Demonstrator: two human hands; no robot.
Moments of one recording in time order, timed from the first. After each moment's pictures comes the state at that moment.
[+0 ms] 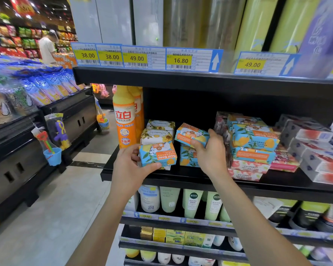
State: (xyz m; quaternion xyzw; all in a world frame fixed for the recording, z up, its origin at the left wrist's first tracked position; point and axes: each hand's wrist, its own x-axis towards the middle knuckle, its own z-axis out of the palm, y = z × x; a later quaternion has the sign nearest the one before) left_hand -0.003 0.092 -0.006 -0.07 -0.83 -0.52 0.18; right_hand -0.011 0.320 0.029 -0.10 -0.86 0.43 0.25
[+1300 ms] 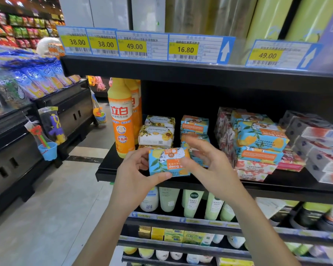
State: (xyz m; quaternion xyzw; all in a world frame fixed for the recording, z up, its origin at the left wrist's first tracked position) left_hand 0.020 0.105 -0.007 -0.12 -0.80 -0.58 0.14; right_hand 0.051 0.317 0.033 0.09 -0.83 0.53 0.11
